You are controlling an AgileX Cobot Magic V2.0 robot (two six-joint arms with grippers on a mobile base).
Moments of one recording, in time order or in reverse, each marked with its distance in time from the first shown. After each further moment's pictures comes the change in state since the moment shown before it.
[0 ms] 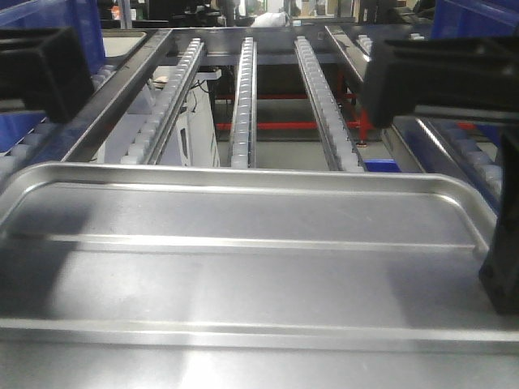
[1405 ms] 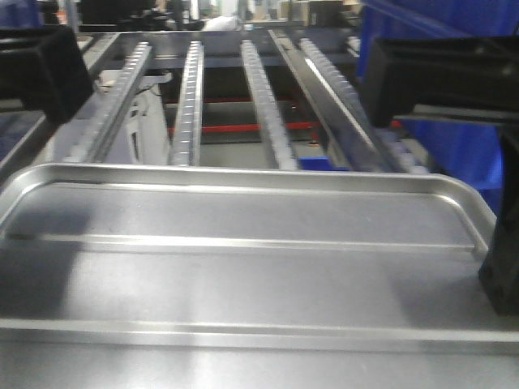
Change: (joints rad) left arm 0.000 0.000 0.000 0.001 0.000 0.000; right arm 0.000 0.000 0.000 0.000 0.000 0.002
